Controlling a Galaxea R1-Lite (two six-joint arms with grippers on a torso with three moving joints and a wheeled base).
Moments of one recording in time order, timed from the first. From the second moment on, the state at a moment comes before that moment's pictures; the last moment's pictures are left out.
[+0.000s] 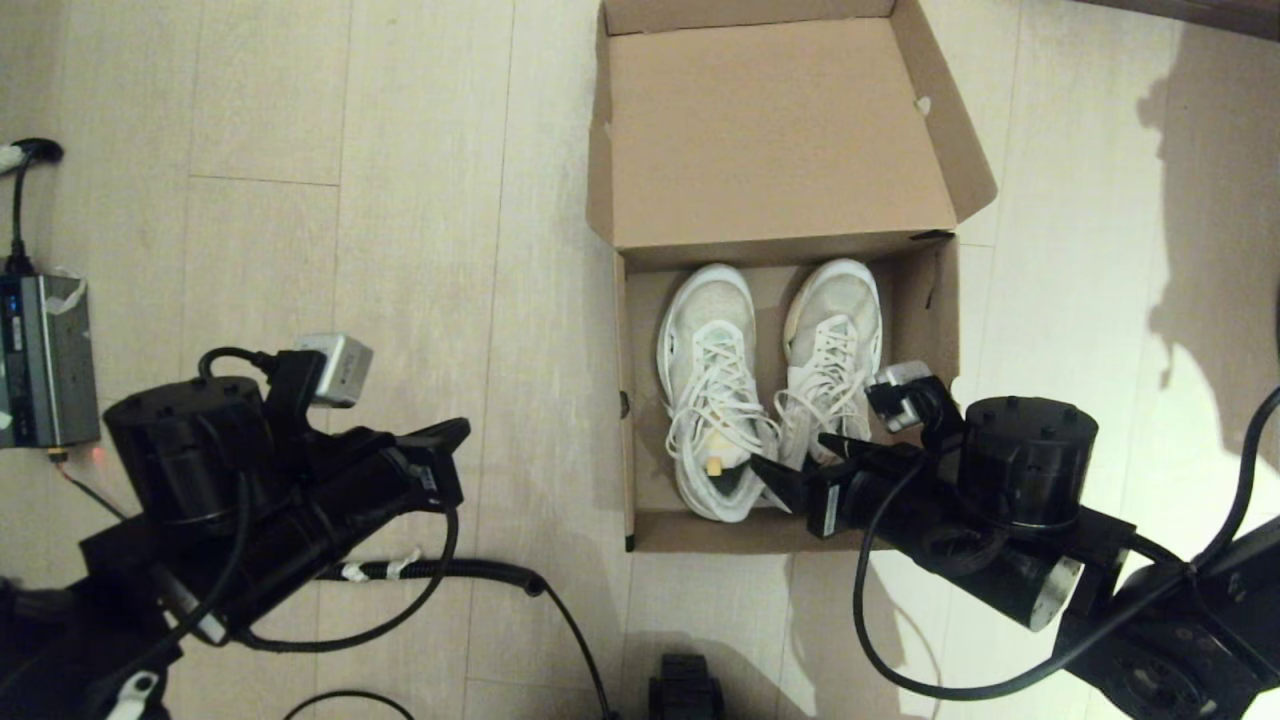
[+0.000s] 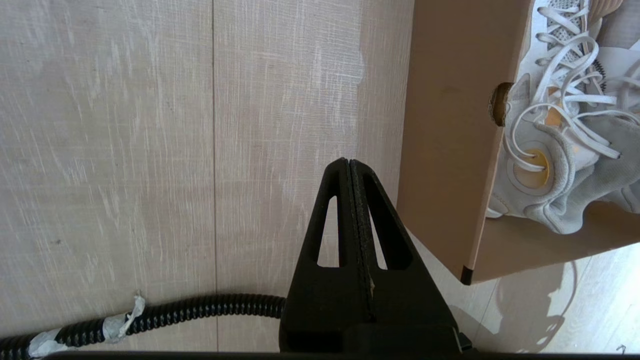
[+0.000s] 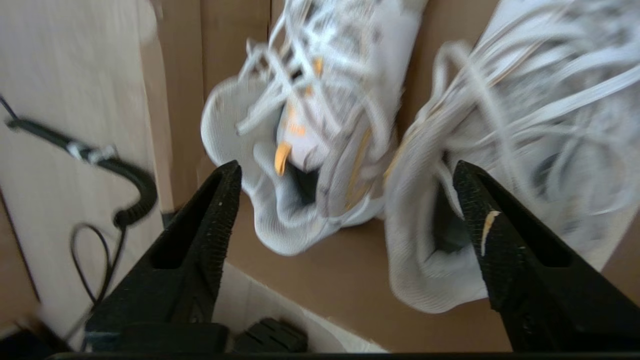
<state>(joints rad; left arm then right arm) -0.38 1.61 -0.48 -1.01 0.06 -0.09 0.57 1.83 -0.58 -1.08 -0.04 0.12</state>
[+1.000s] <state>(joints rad) -0.36 1.64 -0.40 -1.10 0.05 -0.15 0.59 2.09 -0.72 -1.22 -0.24 -0.01</state>
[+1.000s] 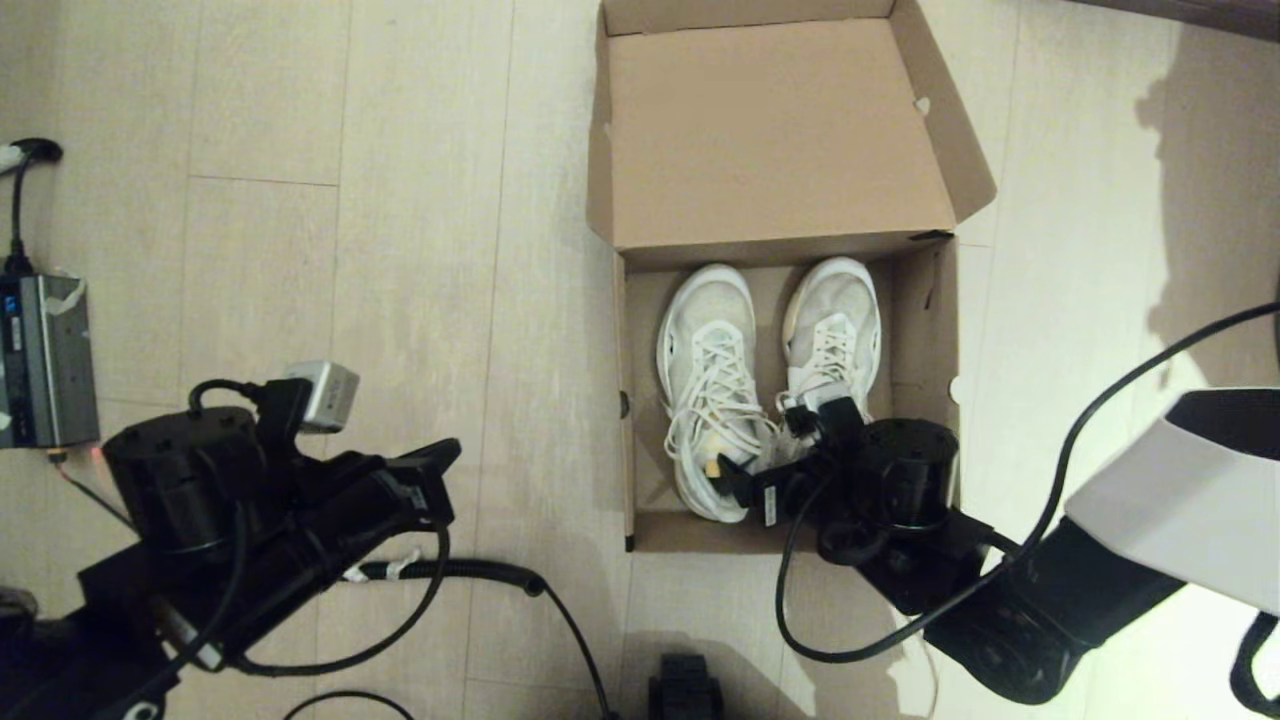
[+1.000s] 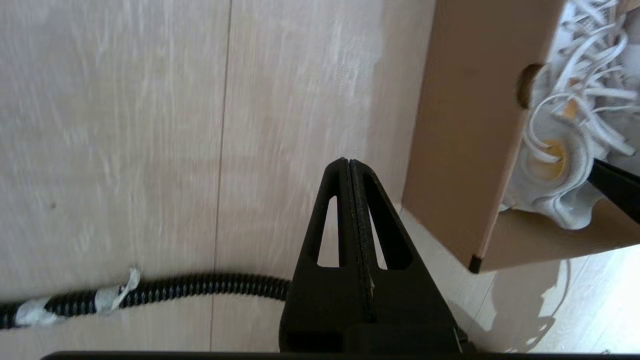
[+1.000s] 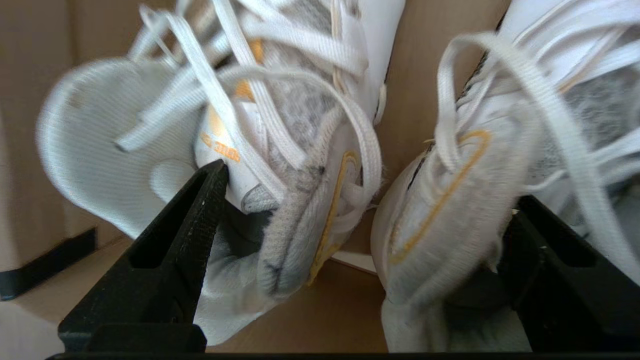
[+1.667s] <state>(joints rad) -0.31 1.64 -0.35 -1.15 0.05 -0.15 0.59 2.16 -0.78 -1.22 -0.29 -0.01</state>
